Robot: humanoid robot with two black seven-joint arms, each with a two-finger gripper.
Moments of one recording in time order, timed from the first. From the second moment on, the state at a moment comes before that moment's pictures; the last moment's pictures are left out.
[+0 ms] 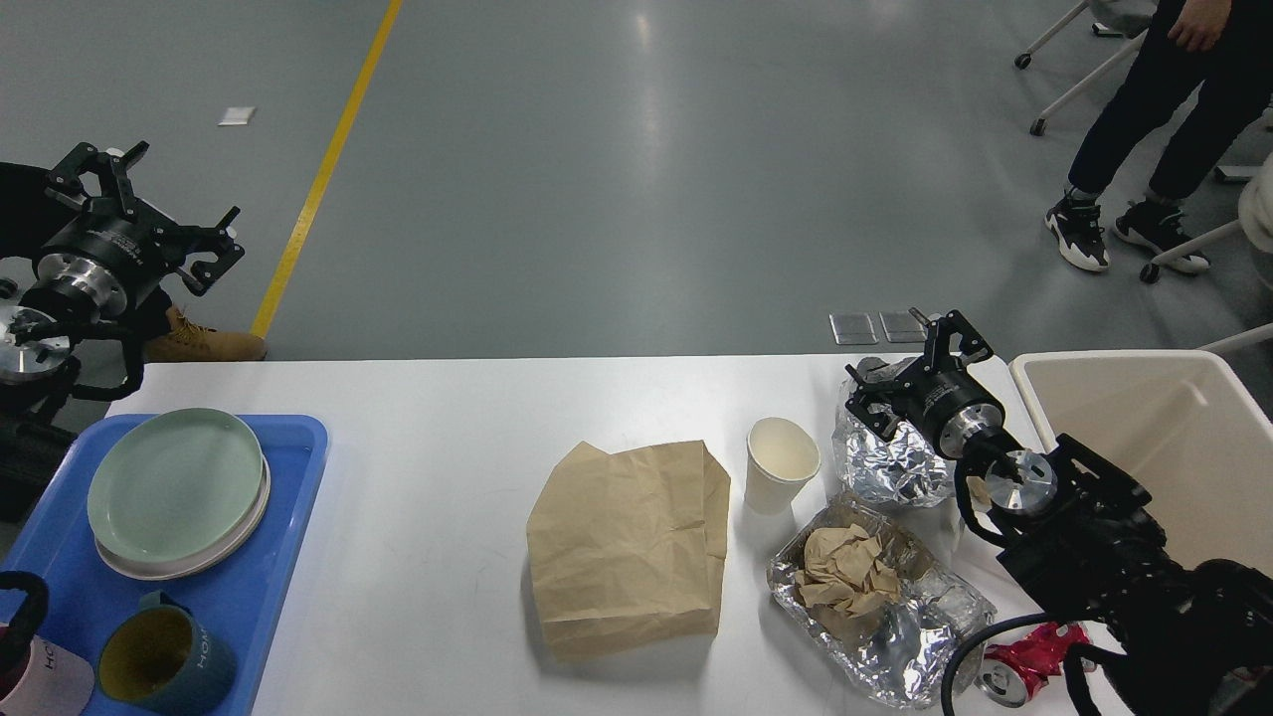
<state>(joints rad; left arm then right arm) -0.88 0.45 -0.95 -0.39 -0.24 -0.37 0.06 0.76 -0.07 0.81 0.14 0.12 0.48 0.01</state>
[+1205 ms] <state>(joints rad) -0.81 0.02 -1.00 -0.28 -0.24 -0.35 -0.06 0.76 -0.07 0.81 0.14 0.12 0.48 0.01</state>
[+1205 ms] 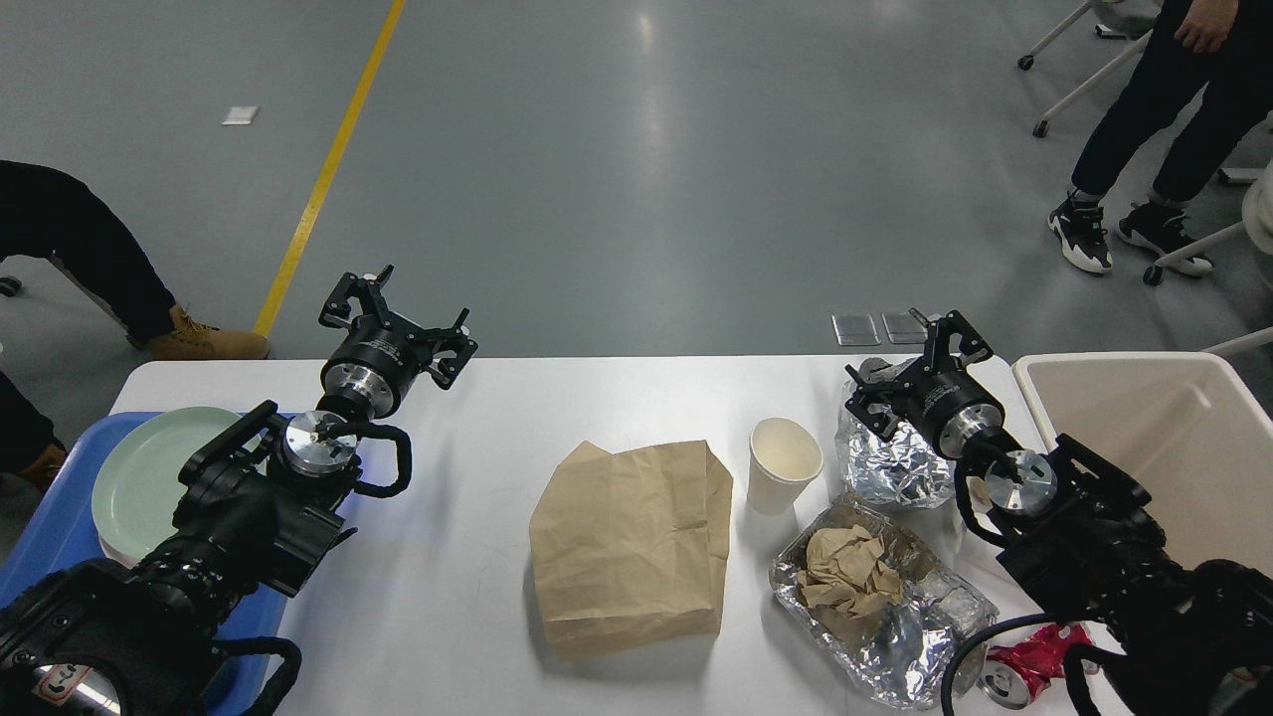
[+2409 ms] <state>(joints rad) -0.74 -0.03 -1.03 -0.28 -0.23 -0.51 -0.39 0.76 -0.07 0.81 0.14 0.12 0.48 0.01</state>
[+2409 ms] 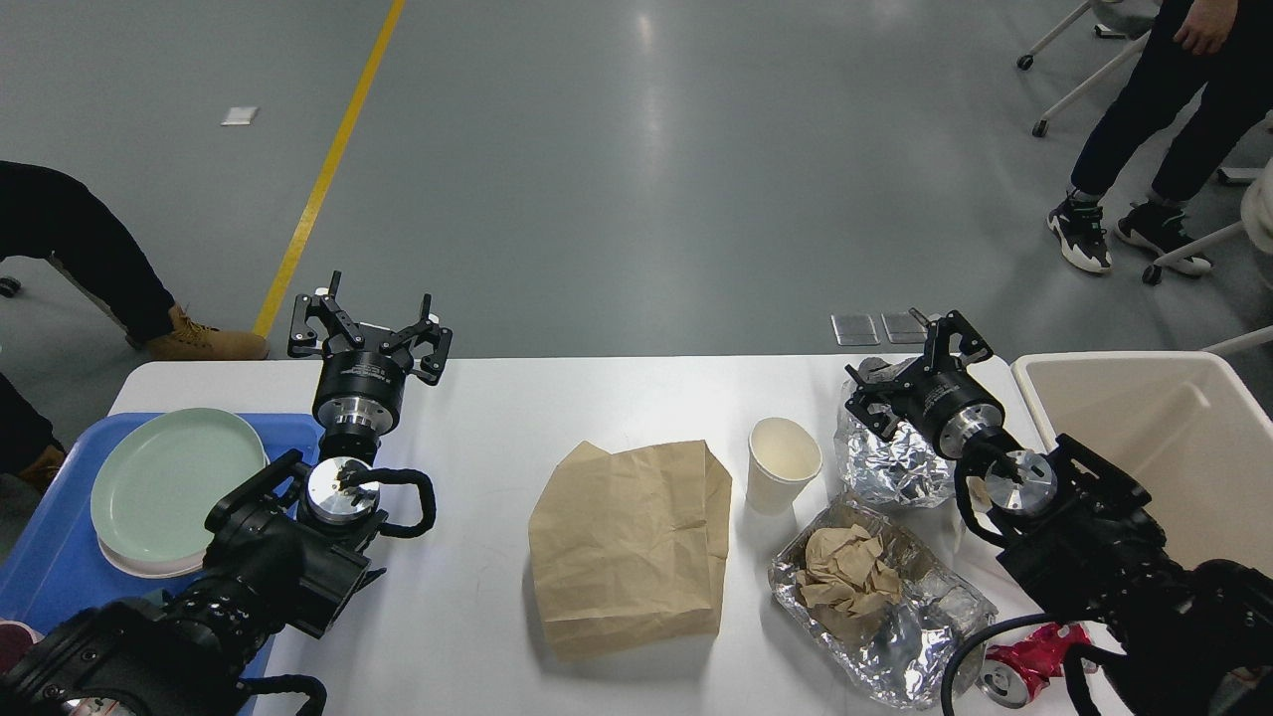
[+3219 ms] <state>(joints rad) -0.73 -0.03 -1.03 -0.28 -0.23 -0.51 -0.39 0.76 -0.07 0.81 0.14 0.12 0.48 0.01</state>
